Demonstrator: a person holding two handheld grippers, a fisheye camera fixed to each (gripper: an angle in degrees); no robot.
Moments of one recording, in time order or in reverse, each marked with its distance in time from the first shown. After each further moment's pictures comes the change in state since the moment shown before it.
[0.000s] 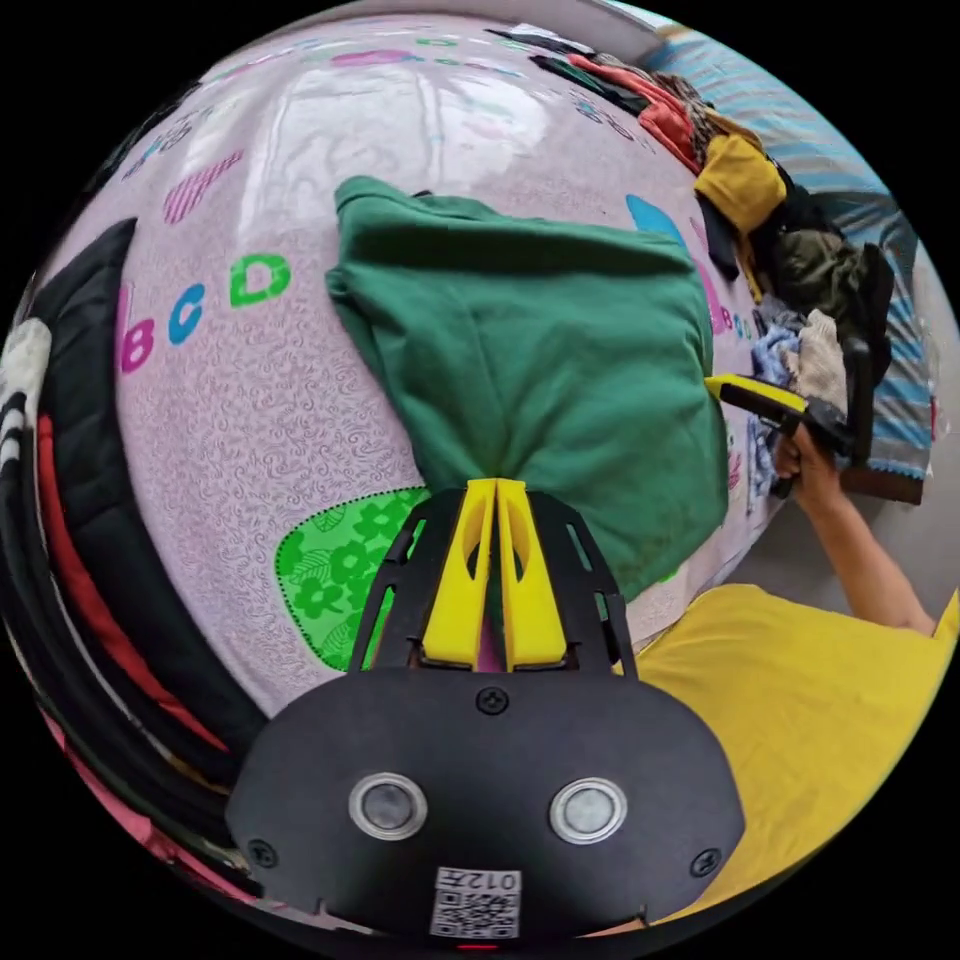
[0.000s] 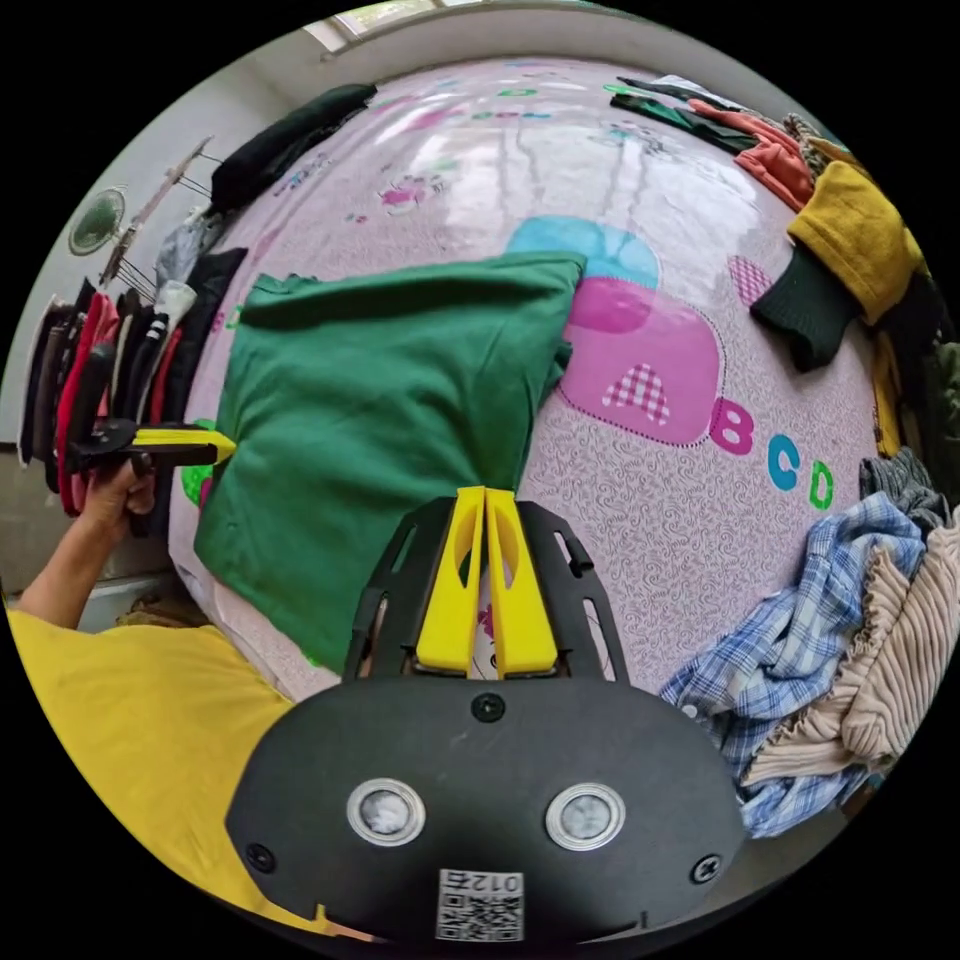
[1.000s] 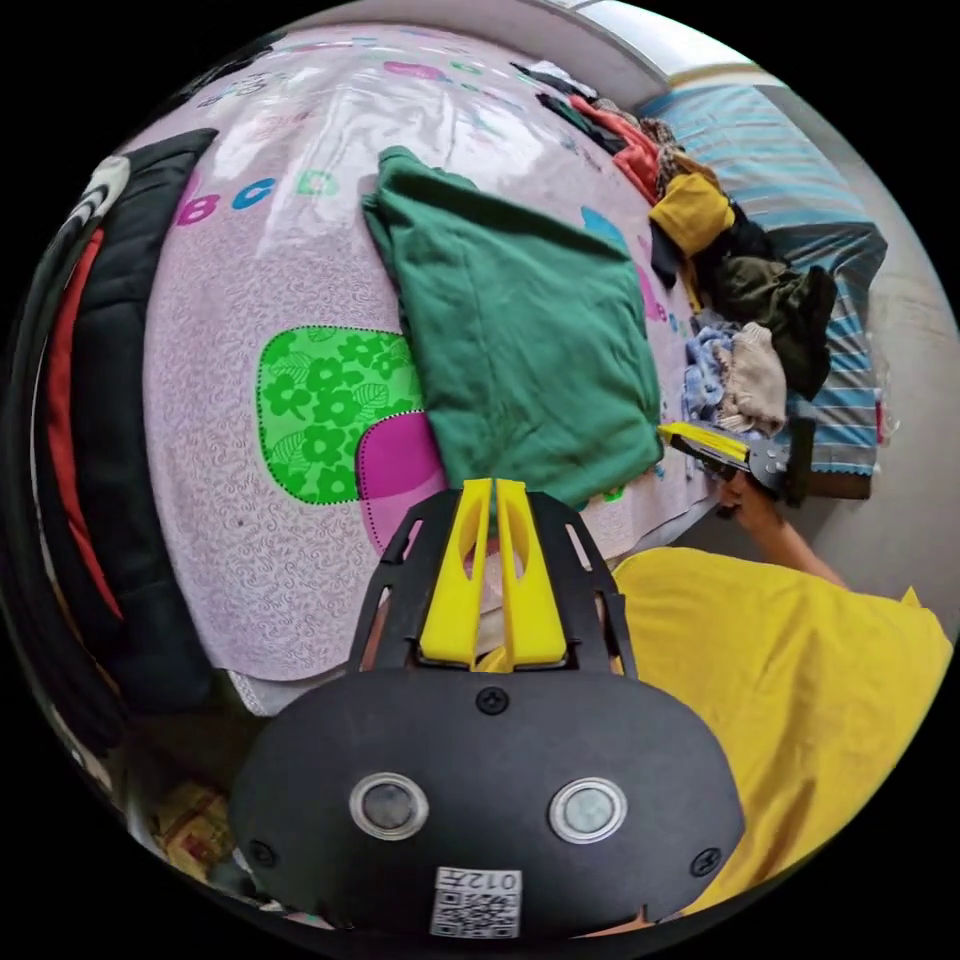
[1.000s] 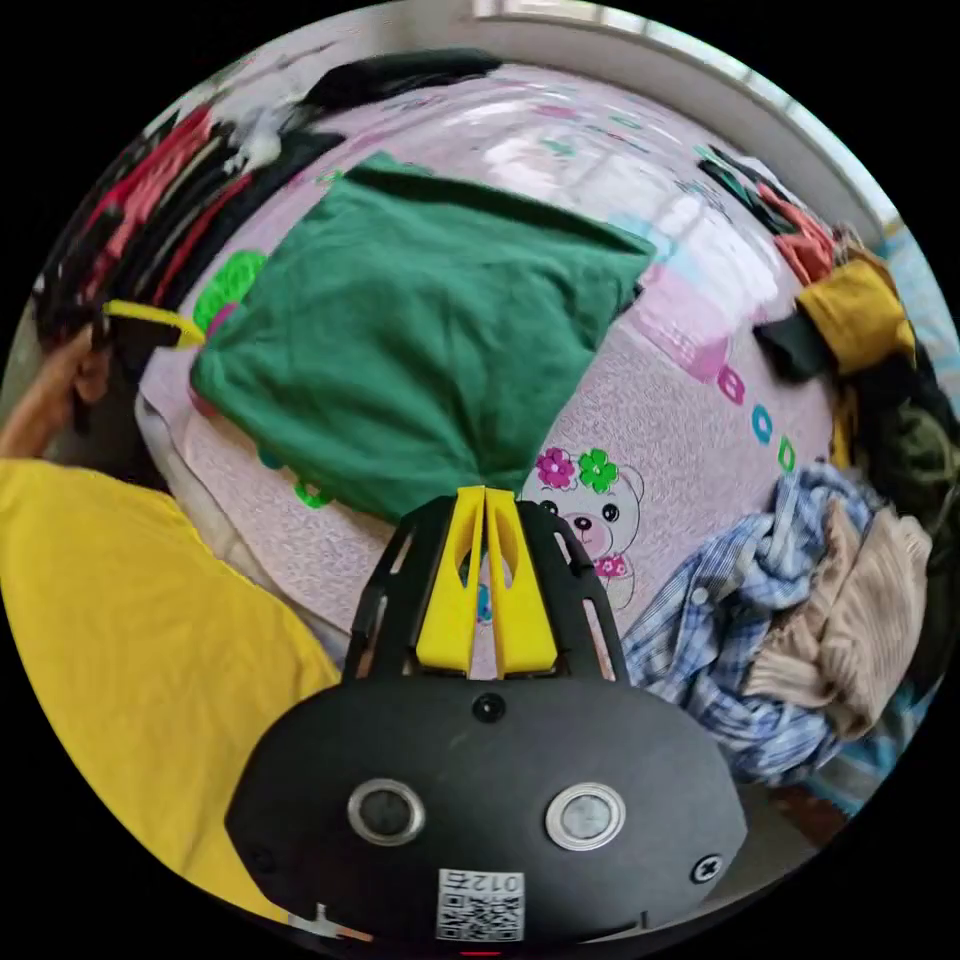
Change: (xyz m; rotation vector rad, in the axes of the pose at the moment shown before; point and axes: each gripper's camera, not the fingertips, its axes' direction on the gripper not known) left arm -0.046 0.158 0.033 0.109 0.112 -0.018; right arm -0.038 0.177 0.024 0.005 0.139 -0.178
